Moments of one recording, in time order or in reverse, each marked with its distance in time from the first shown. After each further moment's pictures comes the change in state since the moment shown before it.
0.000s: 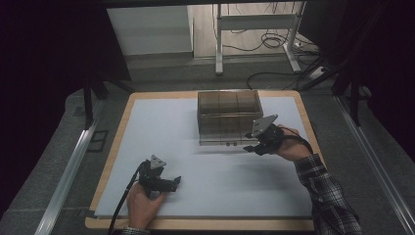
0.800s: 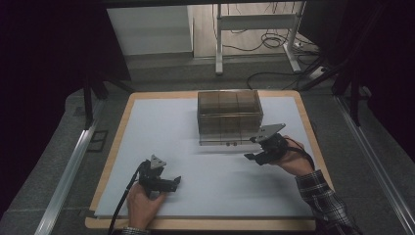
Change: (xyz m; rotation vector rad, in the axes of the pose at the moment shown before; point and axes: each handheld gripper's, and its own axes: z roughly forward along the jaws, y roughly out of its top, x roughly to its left) left arm 0.000 0.000 0.000 0.000 0.001 0.001; right arm 0.028 -0.014 -0.005 -0.045 -0.076 0.187
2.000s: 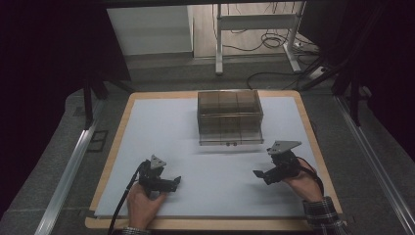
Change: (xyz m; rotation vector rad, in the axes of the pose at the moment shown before) left arm 0.000 0.000 0.000 0.001 0.001 0.001; right arm 0.032 -0.051 -0.012 -0.019 -0.076 0.246
